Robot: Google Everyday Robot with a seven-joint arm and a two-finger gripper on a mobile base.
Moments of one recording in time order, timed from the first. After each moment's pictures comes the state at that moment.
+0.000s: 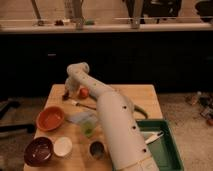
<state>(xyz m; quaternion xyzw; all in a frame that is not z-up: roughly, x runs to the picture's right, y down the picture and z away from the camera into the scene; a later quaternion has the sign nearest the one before) -0.249 0.021 1.000 -0.18 -0.31 -0.32 0.88</state>
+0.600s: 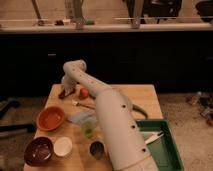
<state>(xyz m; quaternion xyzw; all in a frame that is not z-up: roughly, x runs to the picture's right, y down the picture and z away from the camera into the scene) -0.275 0.007 0.979 -0.16 -0.33 -0.35 0.86</state>
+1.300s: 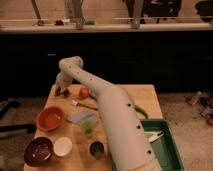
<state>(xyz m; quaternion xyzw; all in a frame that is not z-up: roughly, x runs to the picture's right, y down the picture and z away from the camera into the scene) -0.294 -0.015 0.937 -0.11 -0.34 -0.38 0.85</state>
